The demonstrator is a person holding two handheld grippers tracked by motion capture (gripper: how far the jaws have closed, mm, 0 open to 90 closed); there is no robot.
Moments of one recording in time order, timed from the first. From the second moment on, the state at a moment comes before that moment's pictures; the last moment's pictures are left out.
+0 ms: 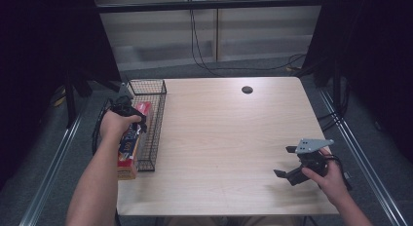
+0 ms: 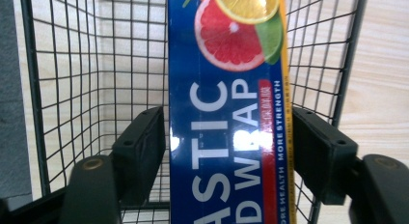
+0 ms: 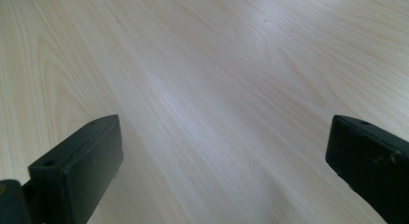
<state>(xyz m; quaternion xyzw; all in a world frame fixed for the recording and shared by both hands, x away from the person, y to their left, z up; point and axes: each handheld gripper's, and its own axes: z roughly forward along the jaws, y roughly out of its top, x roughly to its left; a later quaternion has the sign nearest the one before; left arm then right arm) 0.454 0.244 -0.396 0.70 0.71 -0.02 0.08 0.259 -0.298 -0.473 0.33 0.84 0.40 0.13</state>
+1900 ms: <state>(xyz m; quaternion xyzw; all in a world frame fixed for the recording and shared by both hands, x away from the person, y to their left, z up) 0.406 0.198 -0.335 0.76 0.60 -0.06 0.22 0.260 -0.293 -0.471 0.32 0.85 0.41 0.13</state>
